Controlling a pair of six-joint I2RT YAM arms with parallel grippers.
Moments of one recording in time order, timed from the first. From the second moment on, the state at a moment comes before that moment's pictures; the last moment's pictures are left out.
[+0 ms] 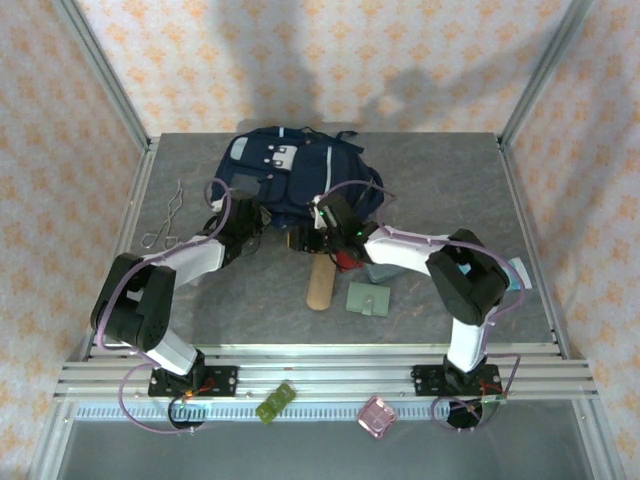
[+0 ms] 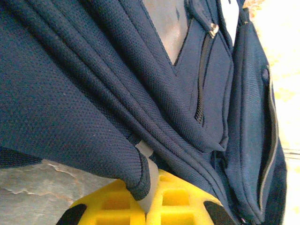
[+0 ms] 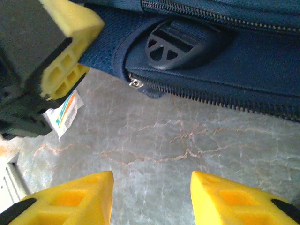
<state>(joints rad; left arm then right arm) -0.28 1.56 0.80 0.11 -0.01 -1.11 0.75 1.84 1.13 0.00 -0.30 0.69</state>
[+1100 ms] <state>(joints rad) -0.29 1.56 0.87 0.08 0.06 -1.19 0.80 2.05 1.32 0.15 0.07 0.66</state>
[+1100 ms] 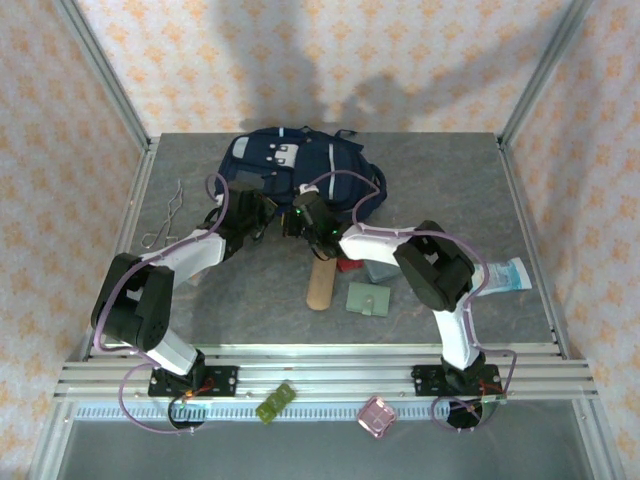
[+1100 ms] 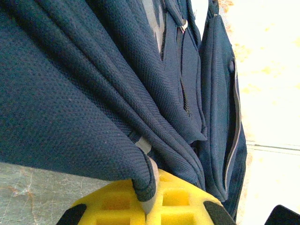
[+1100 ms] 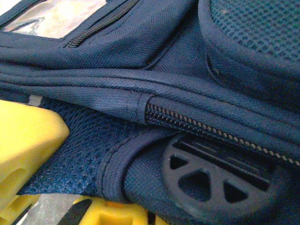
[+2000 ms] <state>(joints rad) -0.27 1.56 0.89 0.02 0.10 -1.08 0.65 1.85 1.18 -0.16 -0.02 0.56</state>
